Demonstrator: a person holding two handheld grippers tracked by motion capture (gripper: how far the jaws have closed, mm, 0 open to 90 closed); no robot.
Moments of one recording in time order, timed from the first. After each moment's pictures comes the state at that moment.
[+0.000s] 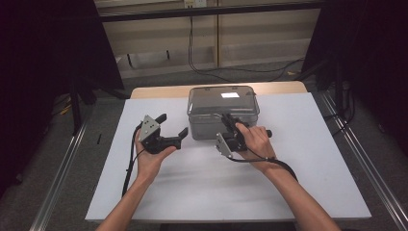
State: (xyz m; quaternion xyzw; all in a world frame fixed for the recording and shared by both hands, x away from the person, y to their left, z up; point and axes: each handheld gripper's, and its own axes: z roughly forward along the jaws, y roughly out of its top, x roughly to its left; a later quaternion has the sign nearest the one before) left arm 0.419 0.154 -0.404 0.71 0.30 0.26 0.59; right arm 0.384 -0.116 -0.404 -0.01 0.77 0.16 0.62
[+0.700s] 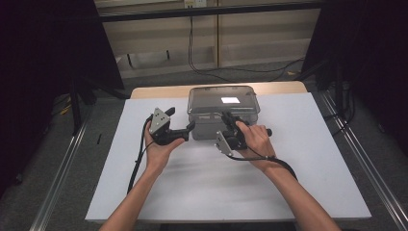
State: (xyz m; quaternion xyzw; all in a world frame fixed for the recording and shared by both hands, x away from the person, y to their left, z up) left arm 0.443 0.132 -0.405 0.71 0.29 0.26 0.58; right arm 0.386 -0.116 -0.400 -0.01 0.76 0.17 0.63
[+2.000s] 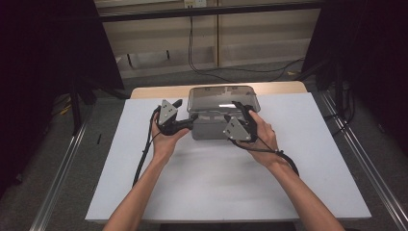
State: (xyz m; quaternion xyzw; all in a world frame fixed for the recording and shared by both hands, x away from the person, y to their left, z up) left arm 0.470 0.116 -0.406 0.72 0.26 0.30 0.57; right arm 0.397 -0.144 -0.385 0.13 0.76 0.30 0.57
